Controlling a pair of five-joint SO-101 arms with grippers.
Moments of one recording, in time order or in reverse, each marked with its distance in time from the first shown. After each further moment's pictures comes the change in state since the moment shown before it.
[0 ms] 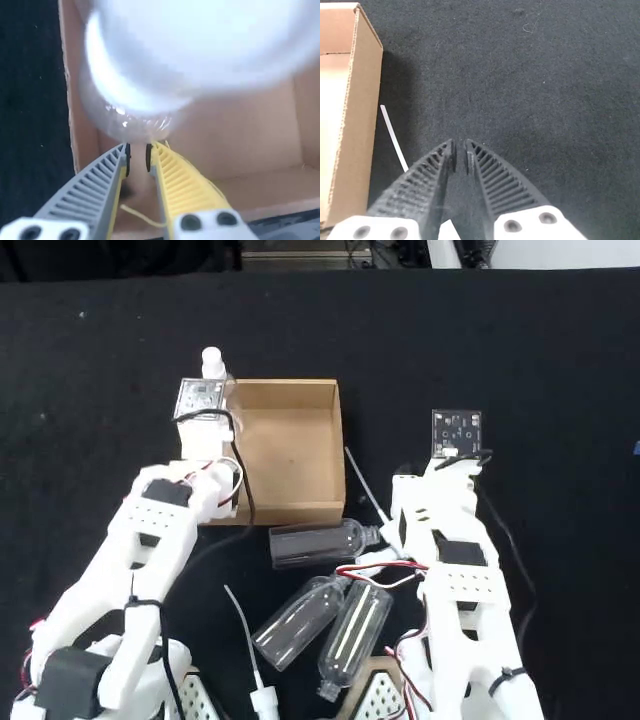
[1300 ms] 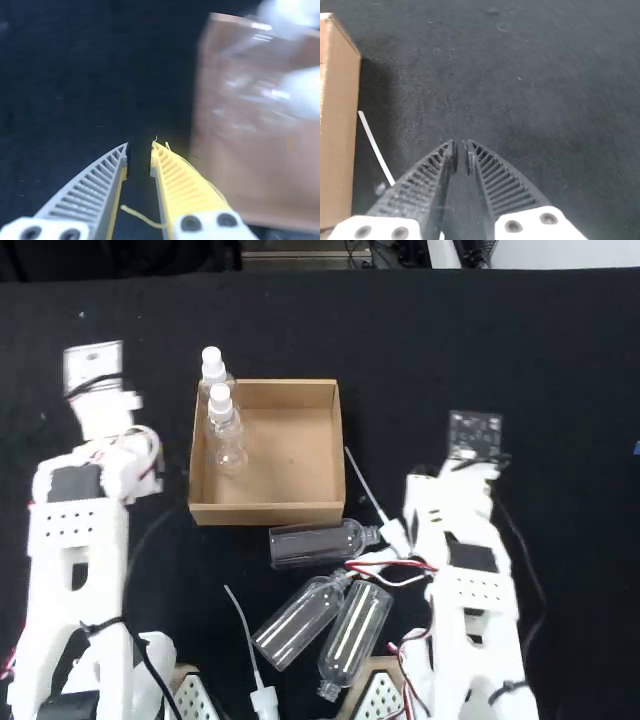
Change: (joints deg) left arm -21.5 -11.5 -10.1 19.1 -5.0; right arm 4.5 -5.5 -0.6 6.2 0.0
